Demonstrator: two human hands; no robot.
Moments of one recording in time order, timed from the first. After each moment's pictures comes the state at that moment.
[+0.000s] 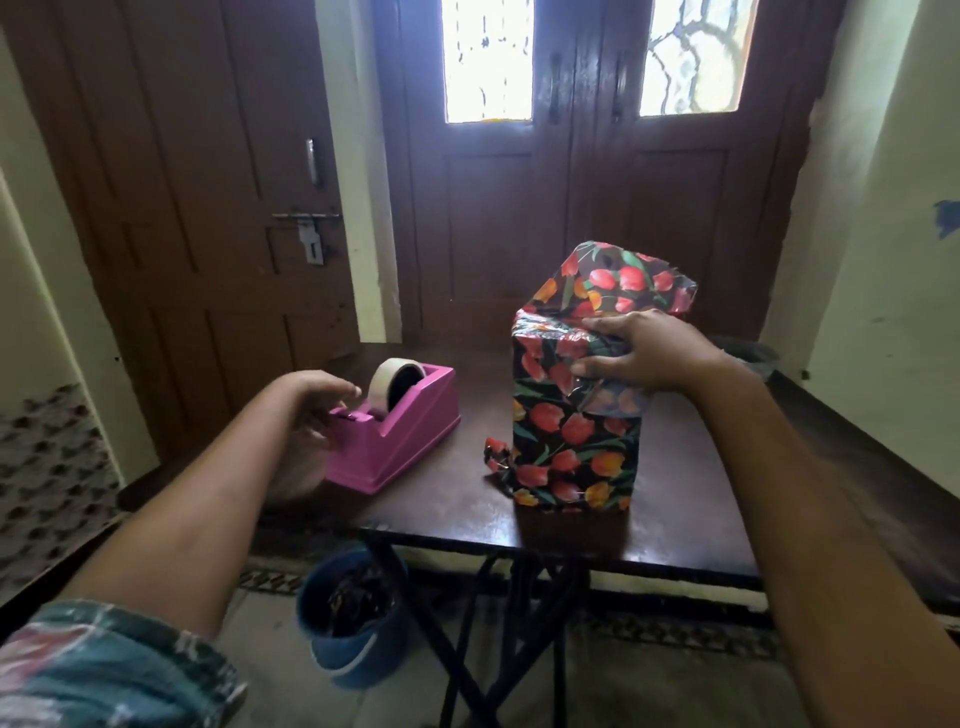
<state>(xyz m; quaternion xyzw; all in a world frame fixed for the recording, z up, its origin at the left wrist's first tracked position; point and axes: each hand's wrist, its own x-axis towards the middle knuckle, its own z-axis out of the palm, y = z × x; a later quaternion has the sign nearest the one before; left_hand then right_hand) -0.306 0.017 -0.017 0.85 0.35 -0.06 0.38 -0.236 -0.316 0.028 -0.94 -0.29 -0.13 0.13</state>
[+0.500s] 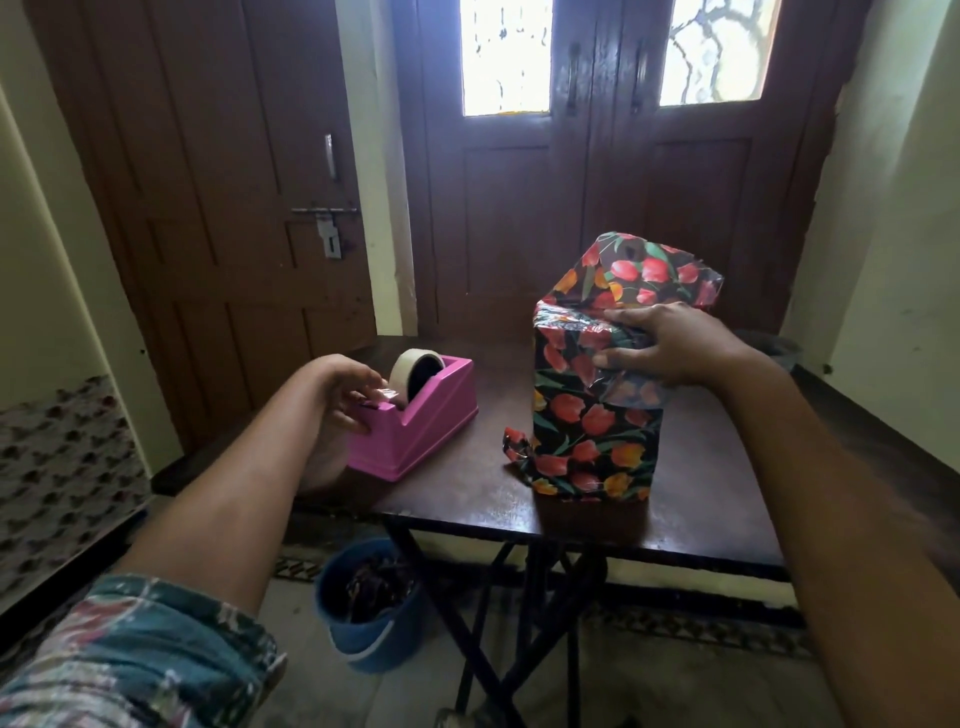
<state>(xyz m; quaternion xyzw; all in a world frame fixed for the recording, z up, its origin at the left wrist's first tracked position) -0.313 0.008 -0.014 0.81 0.34 -0.02 0.49 -0.241 -0.317 0.026 -0.94 -0.28 -0.14 0.14</state>
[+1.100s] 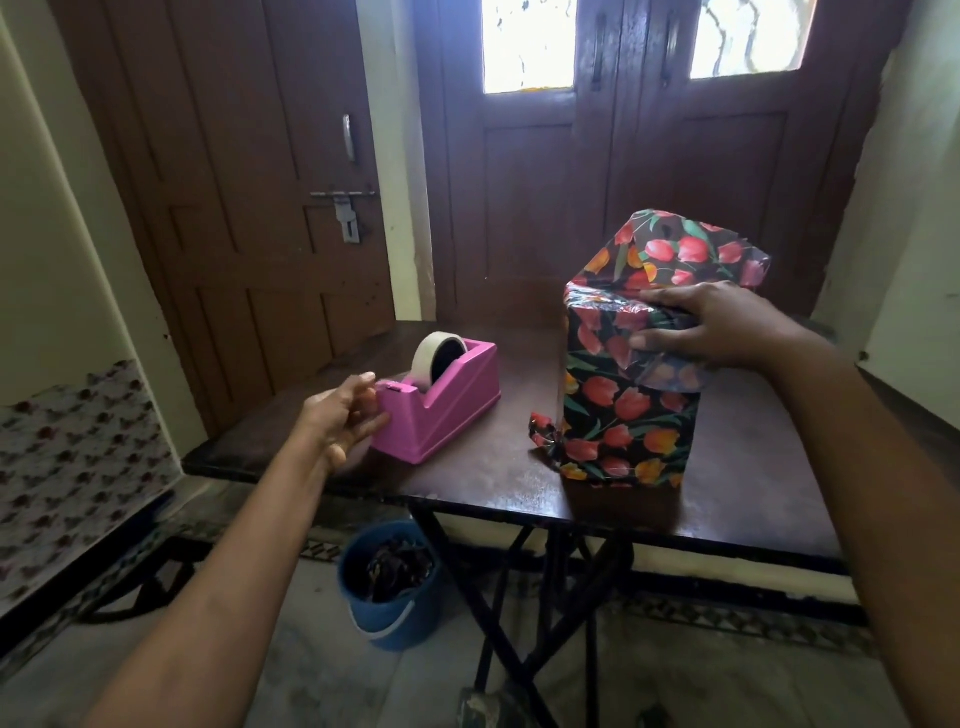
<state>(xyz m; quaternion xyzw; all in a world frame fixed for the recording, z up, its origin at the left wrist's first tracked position) -0.351 0.013 -0.075 0.52 0.26 0.26 0.77 -0.236 -0.319 0.025 -0.94 -0.28 -0.13 0.16</state>
